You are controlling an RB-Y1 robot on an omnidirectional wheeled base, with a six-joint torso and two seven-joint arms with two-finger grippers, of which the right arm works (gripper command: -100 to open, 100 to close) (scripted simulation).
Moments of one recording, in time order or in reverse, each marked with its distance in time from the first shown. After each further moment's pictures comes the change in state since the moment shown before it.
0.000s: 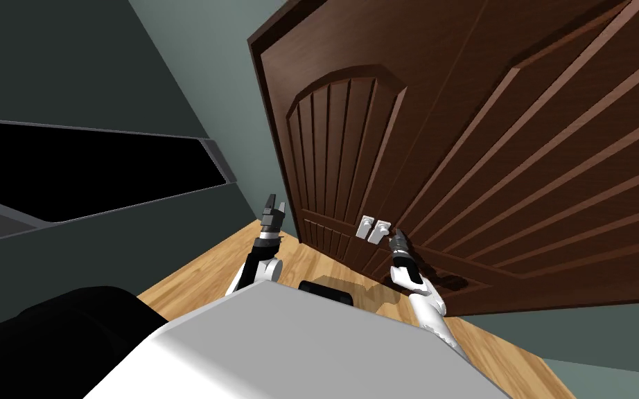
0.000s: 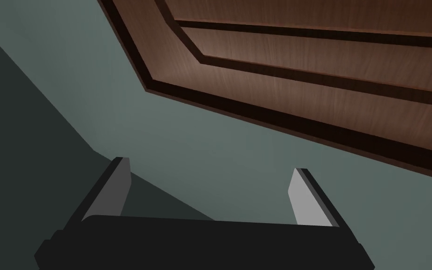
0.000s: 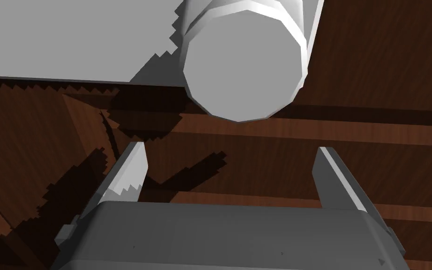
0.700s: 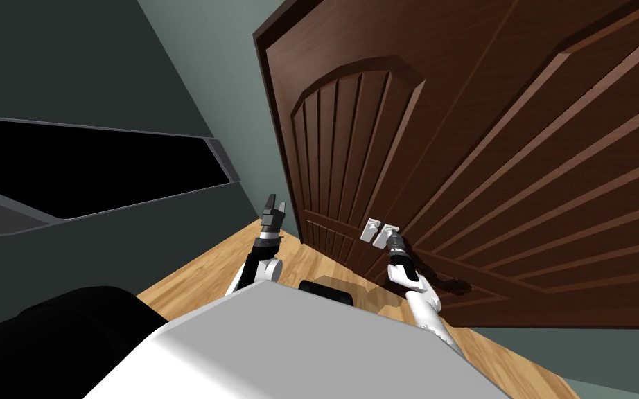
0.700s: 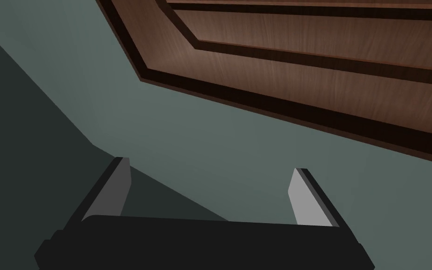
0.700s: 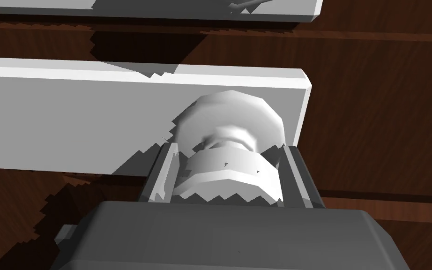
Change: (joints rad) arm -0.014 0.012 0.016 0.003 0.003 -0.001 0.000
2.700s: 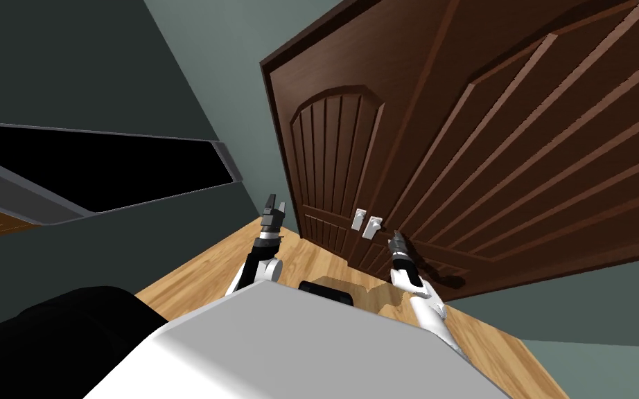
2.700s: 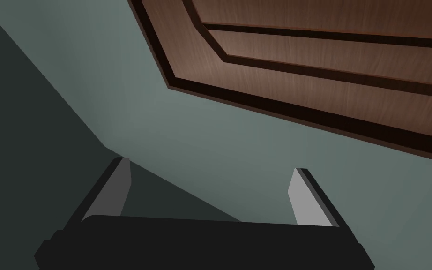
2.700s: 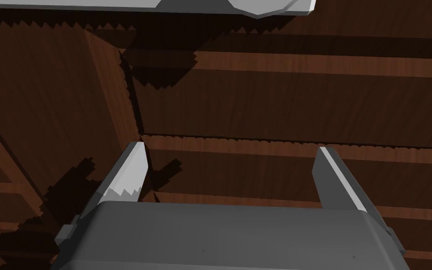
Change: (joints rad) arm 0.033 -0.022 0.014 0.010 0.000 -0.025 -0.024
